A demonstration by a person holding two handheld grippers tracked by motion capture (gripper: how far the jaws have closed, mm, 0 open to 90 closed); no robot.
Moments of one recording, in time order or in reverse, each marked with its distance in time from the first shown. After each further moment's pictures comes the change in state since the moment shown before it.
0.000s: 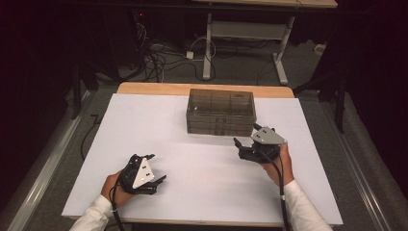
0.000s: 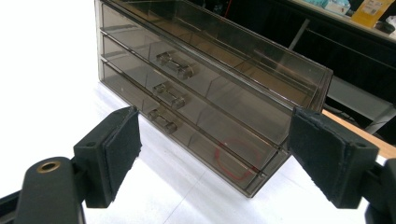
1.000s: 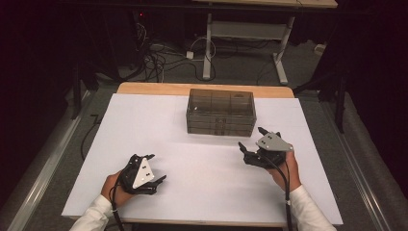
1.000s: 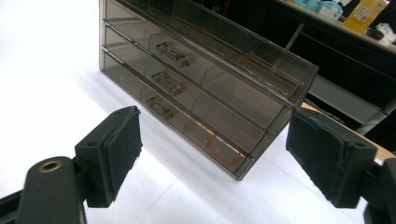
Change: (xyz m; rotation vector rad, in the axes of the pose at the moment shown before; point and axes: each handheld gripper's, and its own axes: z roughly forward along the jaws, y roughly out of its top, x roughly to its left) left arm 0.000 0.000 0.000 0.002 0.000 0.000; right arm -0.001 -0.008 -0.019 -0.004 -0.016 -0.032
